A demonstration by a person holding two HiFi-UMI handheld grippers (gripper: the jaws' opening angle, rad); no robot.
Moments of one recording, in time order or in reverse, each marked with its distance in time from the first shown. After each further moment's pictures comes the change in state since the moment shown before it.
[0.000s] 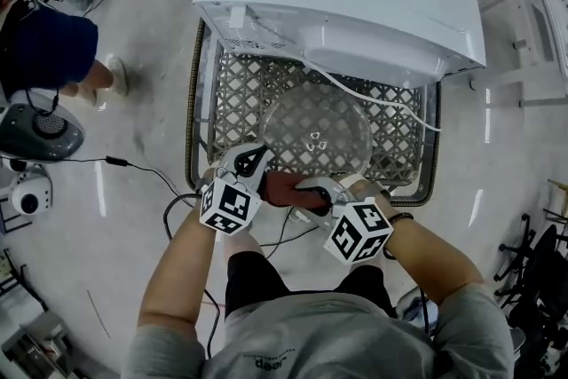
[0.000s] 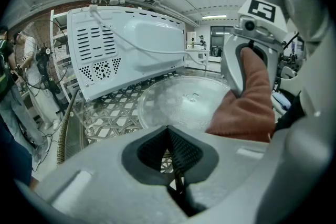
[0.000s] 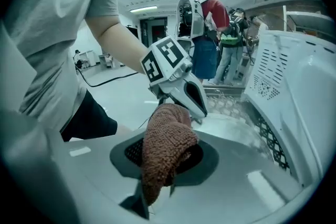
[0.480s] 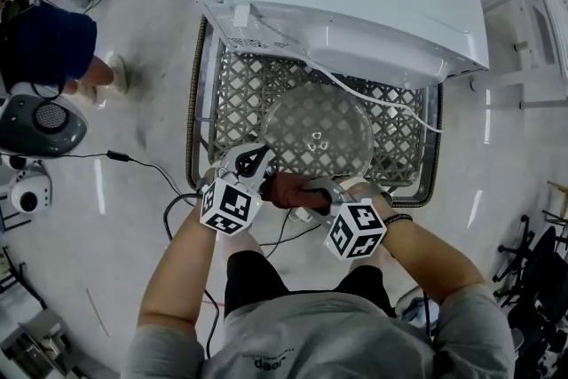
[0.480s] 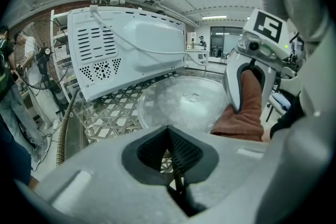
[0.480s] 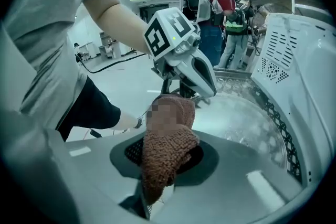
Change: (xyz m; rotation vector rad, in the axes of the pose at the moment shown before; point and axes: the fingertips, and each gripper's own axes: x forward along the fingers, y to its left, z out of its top) left arm 0.000 0.000 -0.002 -0.001 -0.004 0.000; right arm 0.019 0.014 -0.041 -0.006 0.133 0.036
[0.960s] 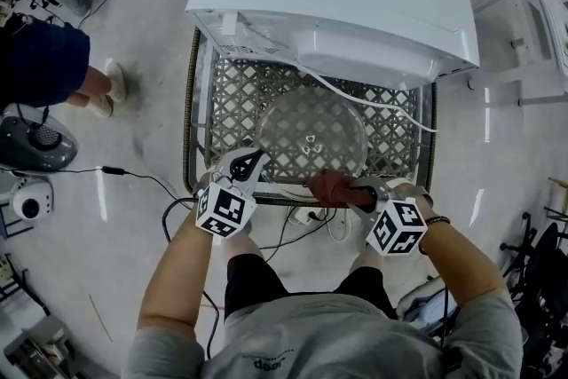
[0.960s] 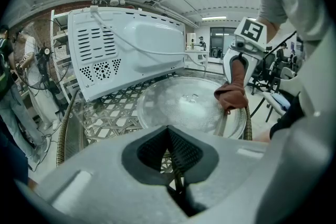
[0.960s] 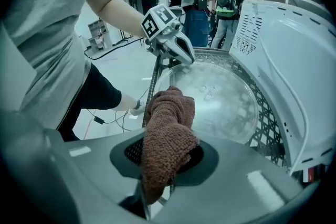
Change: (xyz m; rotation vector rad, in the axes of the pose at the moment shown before) left arm -0.001 0.000 0.001 0.001 -0.007 -0.002; right arm -0.070 -0.009 -0.090 0.079 0.165 -0.046
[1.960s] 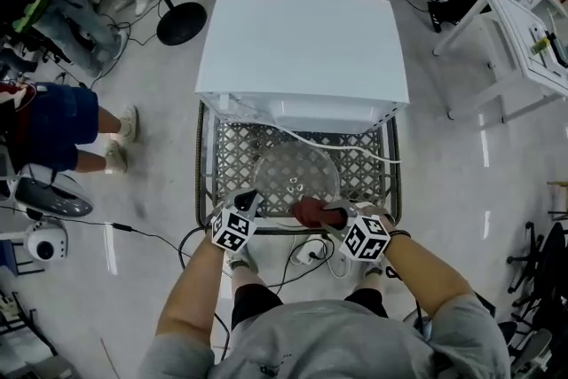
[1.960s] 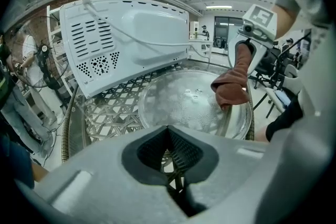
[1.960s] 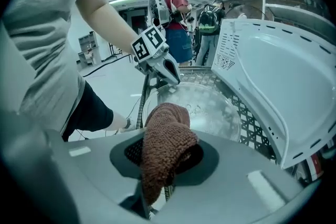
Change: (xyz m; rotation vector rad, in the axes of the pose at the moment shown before) left arm 0.011 0.002 -0.009 -0.009 0.134 0.015; right arm -0.015 -0.019 0.030 0.094 -0.190 -0.108
